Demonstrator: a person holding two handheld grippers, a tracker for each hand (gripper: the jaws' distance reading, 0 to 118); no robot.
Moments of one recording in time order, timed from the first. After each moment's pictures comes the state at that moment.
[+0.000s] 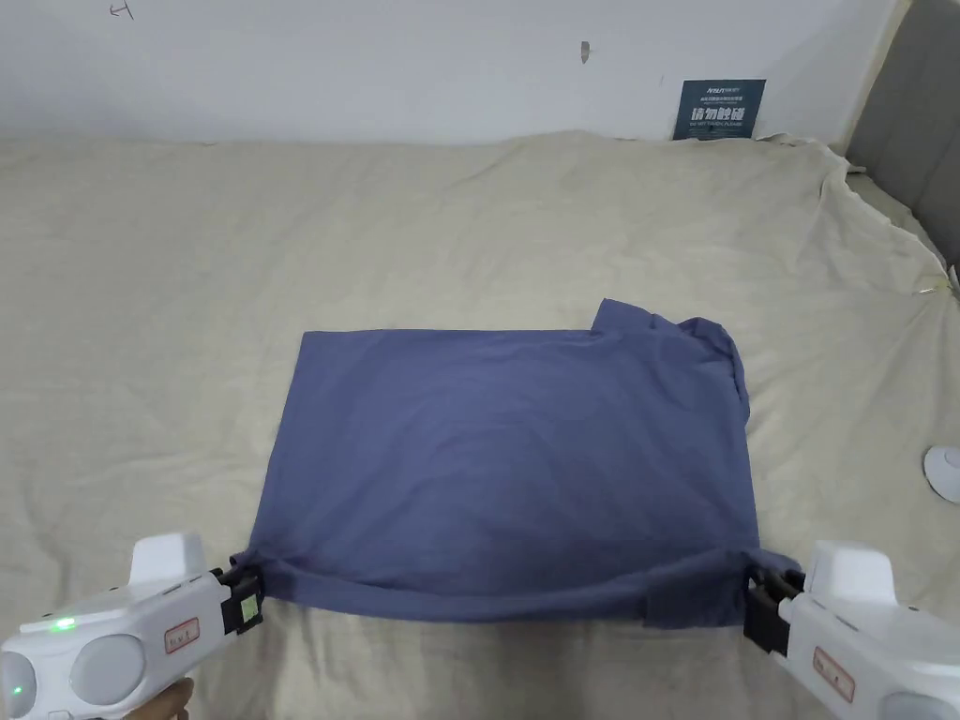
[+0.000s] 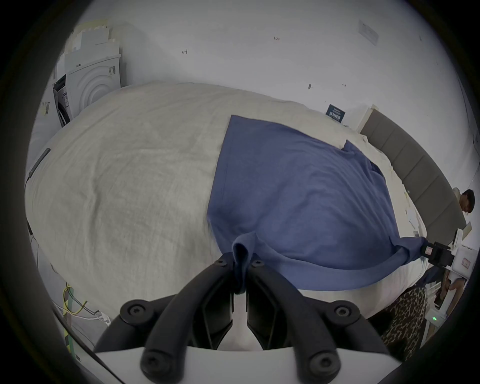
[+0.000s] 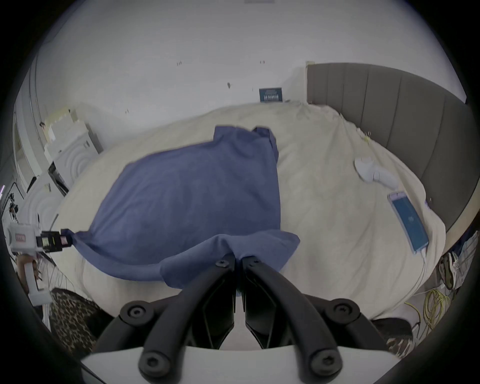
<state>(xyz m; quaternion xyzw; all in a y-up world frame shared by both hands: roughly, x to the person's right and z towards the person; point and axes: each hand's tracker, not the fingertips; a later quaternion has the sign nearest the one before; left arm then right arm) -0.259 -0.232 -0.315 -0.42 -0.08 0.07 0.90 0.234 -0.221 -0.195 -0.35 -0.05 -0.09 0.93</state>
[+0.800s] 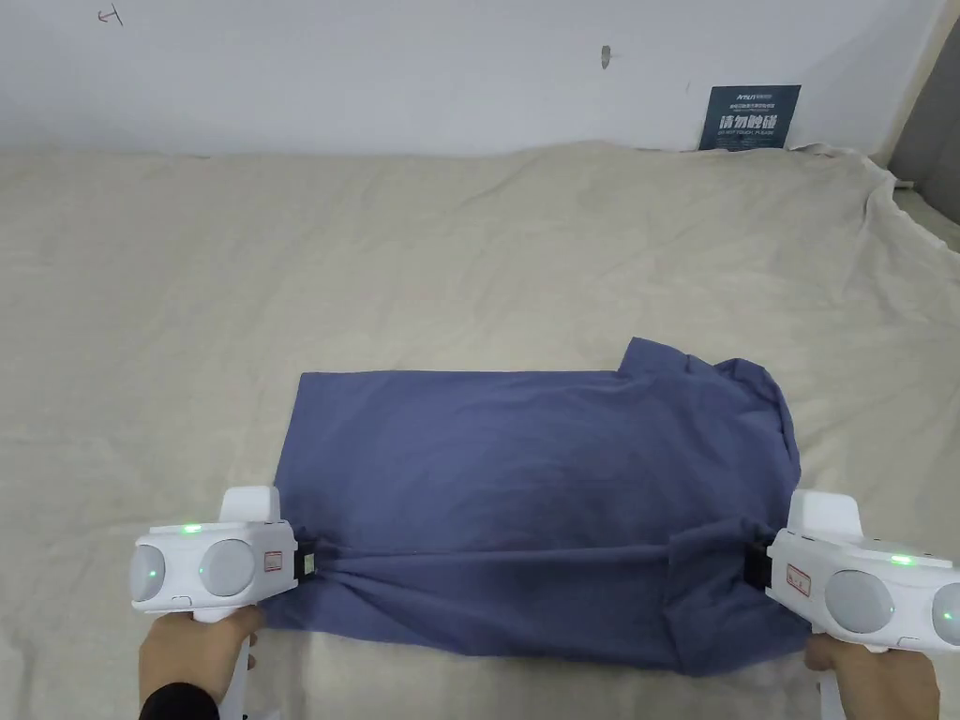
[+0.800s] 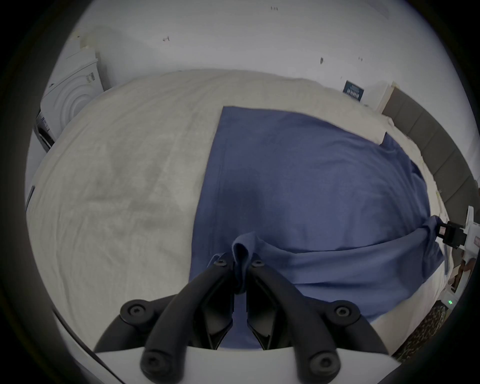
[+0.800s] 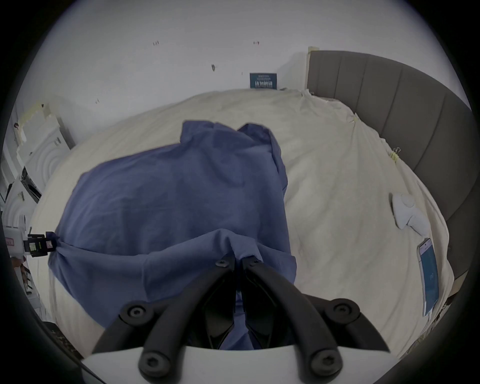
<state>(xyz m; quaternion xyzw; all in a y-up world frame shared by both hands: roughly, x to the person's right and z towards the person) -0.207 -0.286 -0.490 -0.48 -0.06 -0.01 0.87 0.266 -0.280 -0.375 -0.43 -0.09 -0.07 0.89</state>
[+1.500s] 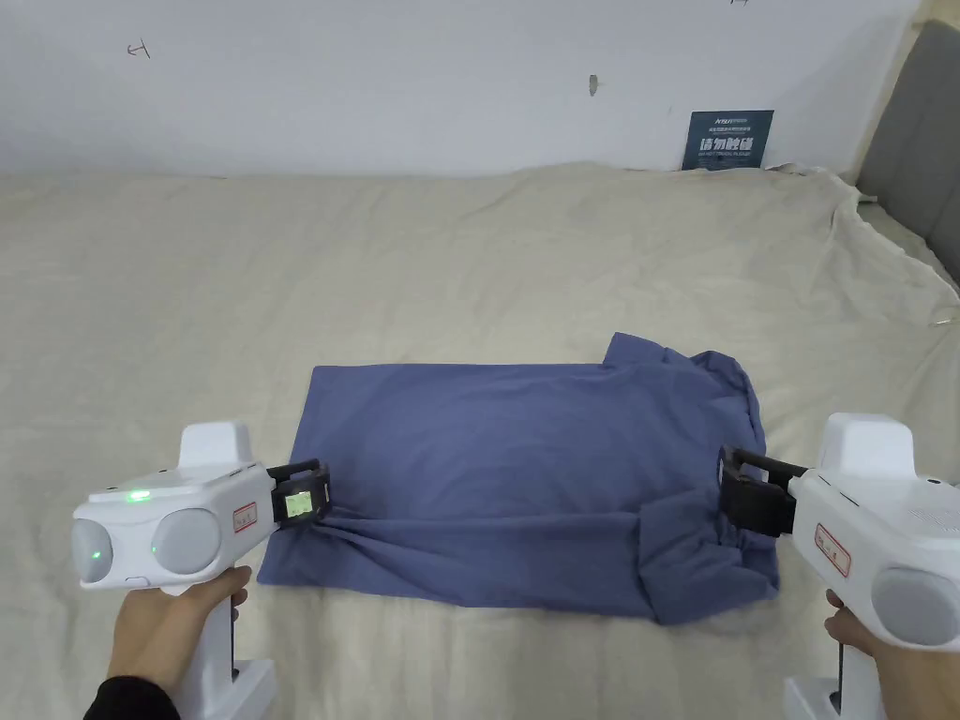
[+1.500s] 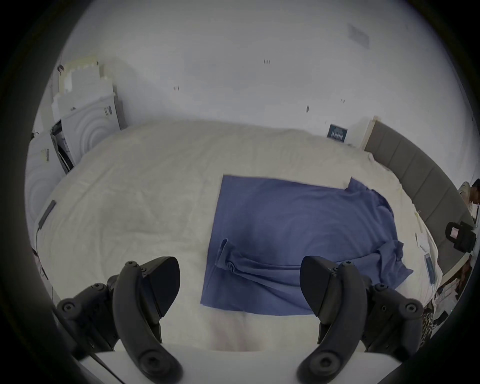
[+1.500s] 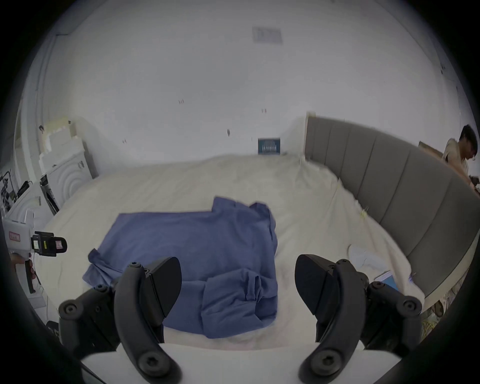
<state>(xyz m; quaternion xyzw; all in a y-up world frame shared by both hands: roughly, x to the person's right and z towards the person) -0.212 -0.155 -0.377 -0.34 -0.06 0.01 0.94 0.218 -0.130 -0.249 -0.24 -0.08 -0.03 0.97</state>
